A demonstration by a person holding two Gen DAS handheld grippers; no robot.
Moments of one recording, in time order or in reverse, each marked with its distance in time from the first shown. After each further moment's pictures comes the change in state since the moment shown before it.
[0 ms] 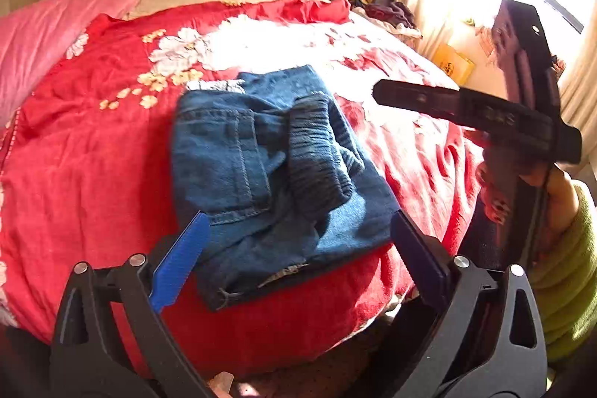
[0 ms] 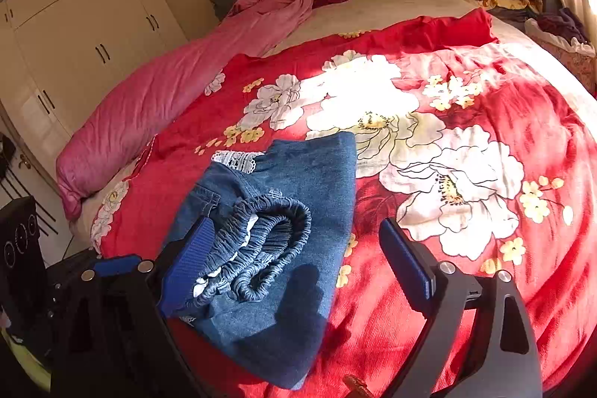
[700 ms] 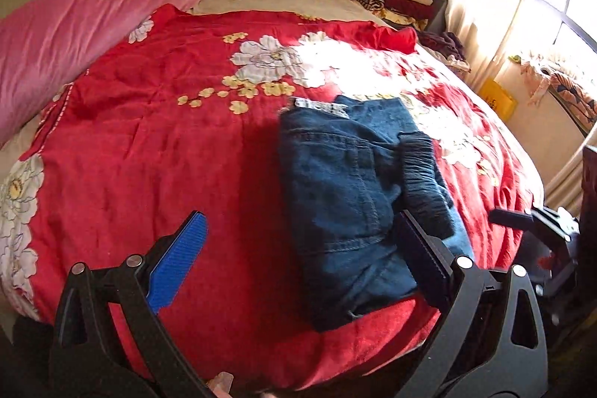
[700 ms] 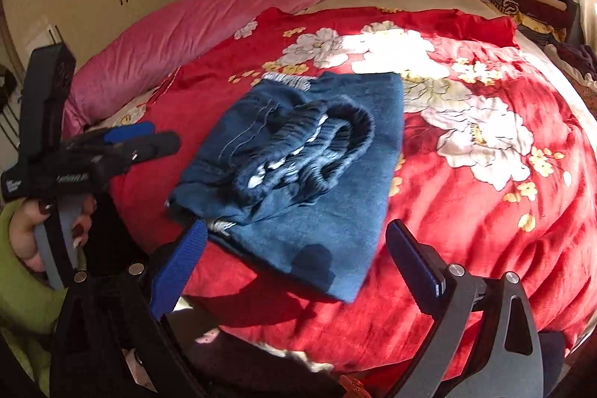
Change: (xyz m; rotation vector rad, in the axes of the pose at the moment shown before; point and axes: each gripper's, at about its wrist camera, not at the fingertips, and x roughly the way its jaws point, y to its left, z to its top) left arm -0.008 0.079 0.009 -0.157 -0.052 0.139; right arm 0.003 0.067 -0.065 -0.178 0.168 0.028
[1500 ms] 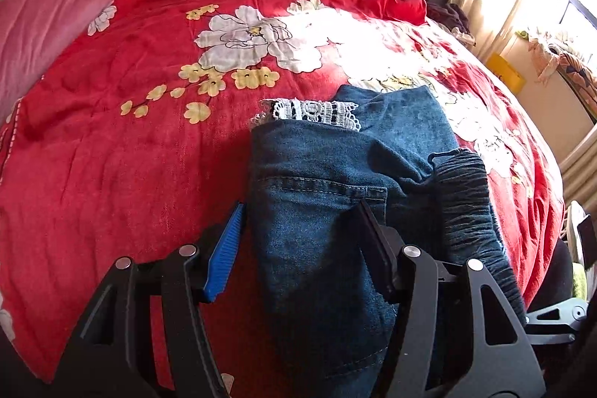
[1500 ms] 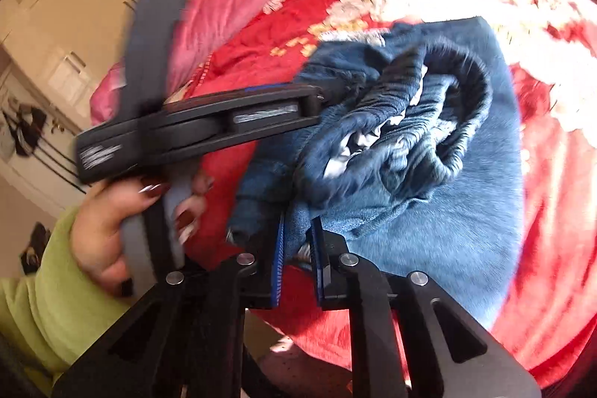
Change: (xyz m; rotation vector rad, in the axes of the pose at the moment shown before) left arm 0.084 -0.014 0.032 0.054 0.114 -0.012; right arm 0.041 0.024 0.017 0.137 0.063 0.187
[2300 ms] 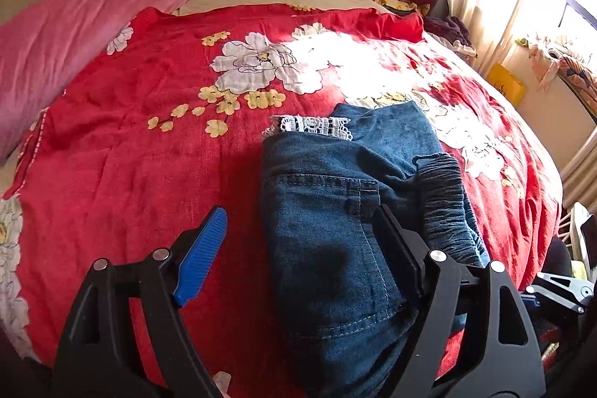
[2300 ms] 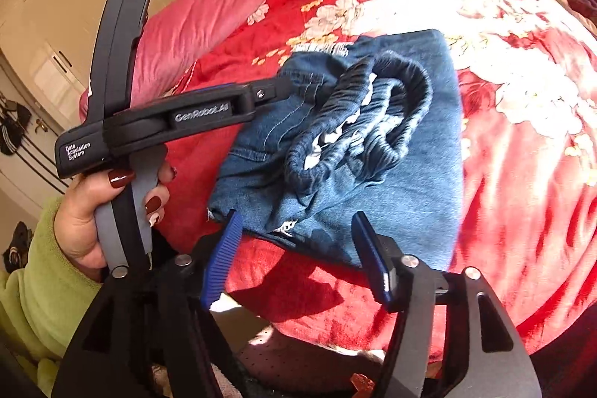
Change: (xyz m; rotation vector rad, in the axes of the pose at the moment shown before) left arm -0.038 -0.007 -0.007 0.011 -0.080 0.042; right arm -0.033 -0.010 -0.010 0.010 -0.055 -0.116
